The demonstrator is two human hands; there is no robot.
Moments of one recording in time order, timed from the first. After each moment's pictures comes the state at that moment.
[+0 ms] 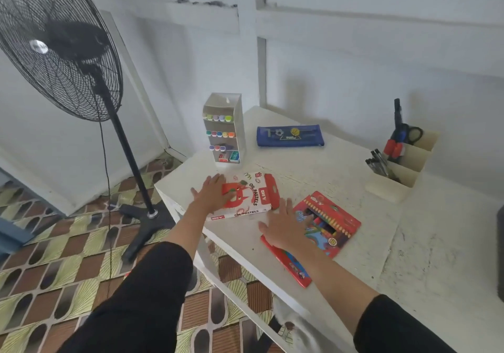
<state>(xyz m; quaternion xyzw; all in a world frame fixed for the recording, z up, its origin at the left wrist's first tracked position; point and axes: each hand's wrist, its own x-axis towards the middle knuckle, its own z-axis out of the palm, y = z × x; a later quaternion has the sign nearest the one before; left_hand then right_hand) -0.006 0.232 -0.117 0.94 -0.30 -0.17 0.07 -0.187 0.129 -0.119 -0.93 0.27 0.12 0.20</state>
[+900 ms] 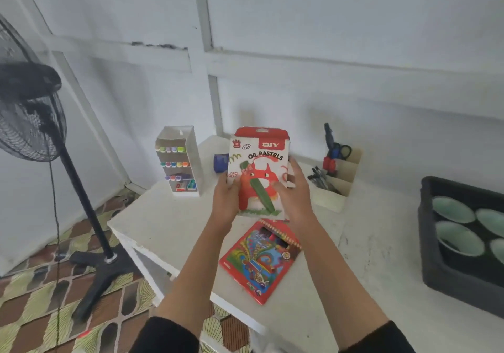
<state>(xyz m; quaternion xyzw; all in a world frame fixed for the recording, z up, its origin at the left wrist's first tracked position) -0.140 0.141 -0.030 0.68 -0.21 -0.20 0.67 -0.247 0.060 -0.003 -0.61 0.34 -0.36 0.62</state>
